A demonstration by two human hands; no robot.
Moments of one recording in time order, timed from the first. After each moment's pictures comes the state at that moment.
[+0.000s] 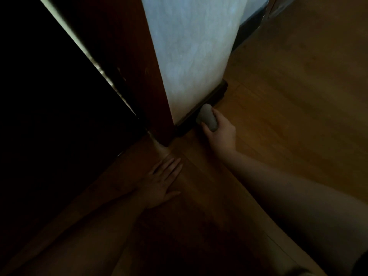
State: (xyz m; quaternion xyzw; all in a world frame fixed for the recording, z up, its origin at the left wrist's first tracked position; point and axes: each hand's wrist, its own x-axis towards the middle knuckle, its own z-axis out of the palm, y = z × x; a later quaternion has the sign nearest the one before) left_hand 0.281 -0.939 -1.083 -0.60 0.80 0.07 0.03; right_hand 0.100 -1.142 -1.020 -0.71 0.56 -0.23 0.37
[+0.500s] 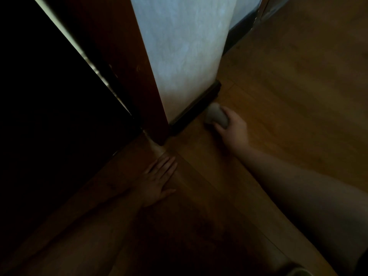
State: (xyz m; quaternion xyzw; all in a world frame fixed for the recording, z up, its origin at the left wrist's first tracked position) left_hand 0.279 -0.937 -1.084 -0.60 0.79 0.08 0.03; right_hand 0.053 -1.169 -1.013 -0.75 0.55 -0.18 0.33
